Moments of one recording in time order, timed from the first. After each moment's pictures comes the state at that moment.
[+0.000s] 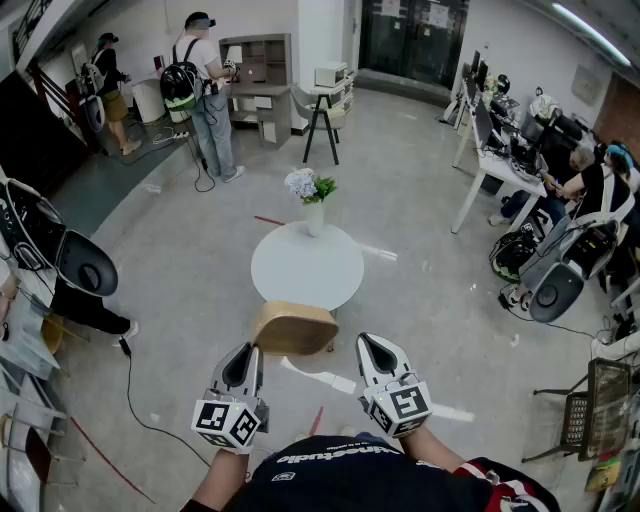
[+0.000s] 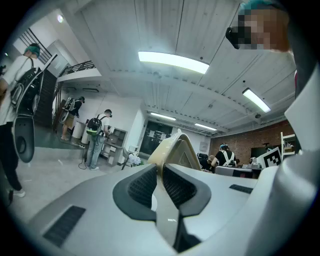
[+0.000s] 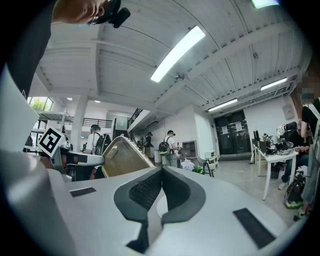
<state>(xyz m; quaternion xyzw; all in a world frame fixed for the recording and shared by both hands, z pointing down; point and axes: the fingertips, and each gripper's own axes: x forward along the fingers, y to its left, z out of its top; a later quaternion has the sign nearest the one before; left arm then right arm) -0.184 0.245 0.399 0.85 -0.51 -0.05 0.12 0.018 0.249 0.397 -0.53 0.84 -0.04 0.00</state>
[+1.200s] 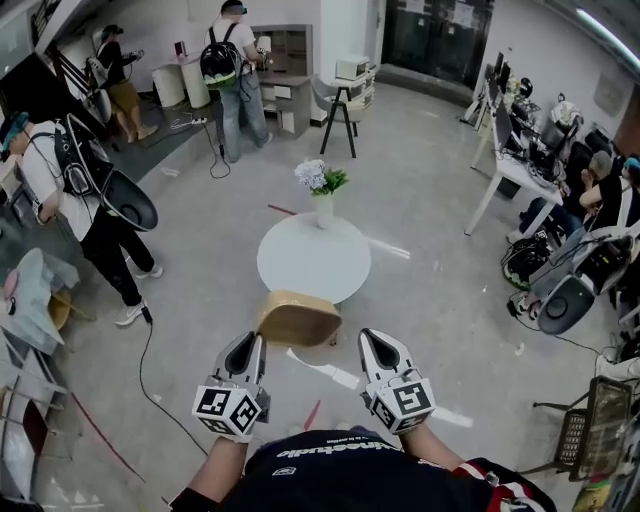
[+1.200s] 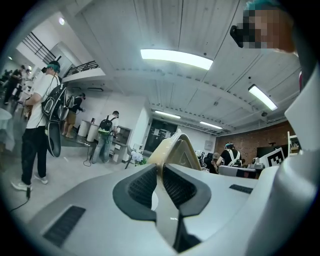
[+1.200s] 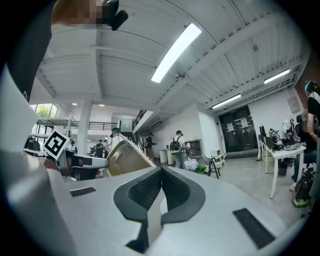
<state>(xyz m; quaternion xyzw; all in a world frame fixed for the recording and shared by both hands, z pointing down) -0.148 0.238 0.409 0.84 -0.53 -0.04 0.14 0.053 0.240 0.404 -0.50 0.87 -0.05 0.01</state>
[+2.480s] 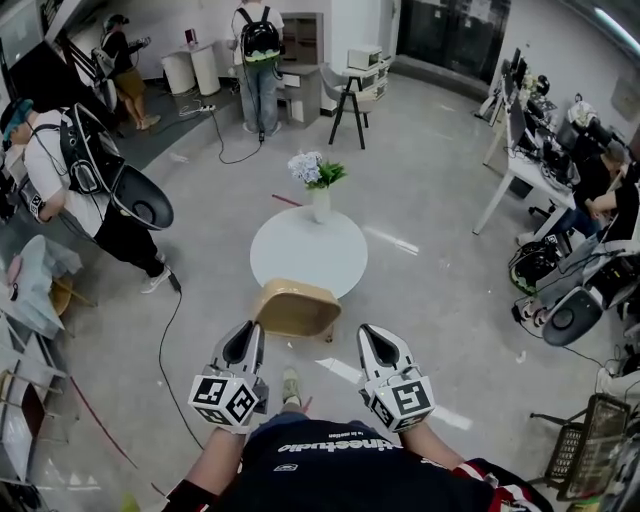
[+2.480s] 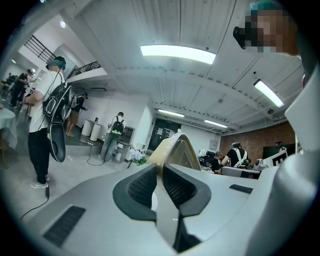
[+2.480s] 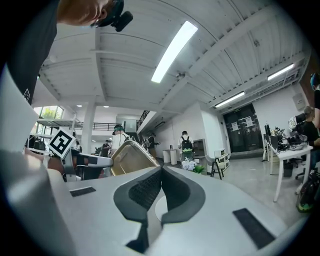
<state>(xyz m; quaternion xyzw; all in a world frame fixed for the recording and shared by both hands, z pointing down) -0.087 0.189 0.422 0.82 -0.55 -0.04 0.14 0.112 0.193 0.417 -0.47 0.88 -0.04 0.01</state>
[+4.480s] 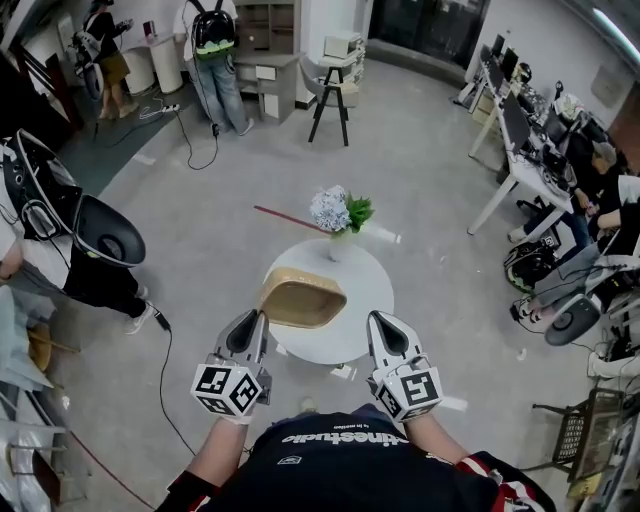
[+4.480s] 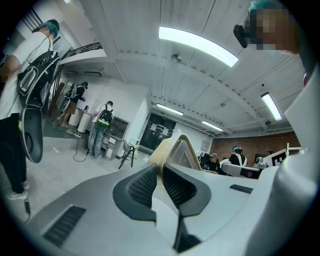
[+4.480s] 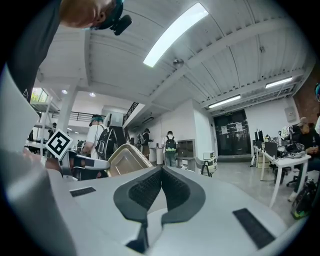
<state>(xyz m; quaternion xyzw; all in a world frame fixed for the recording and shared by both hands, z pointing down) -0.251 -0.149 0.440 0.86 -0.48 -0.04 0.18 -0.048 -0.117 0.411 -0.55 0.83 -0.03 -0.01</state>
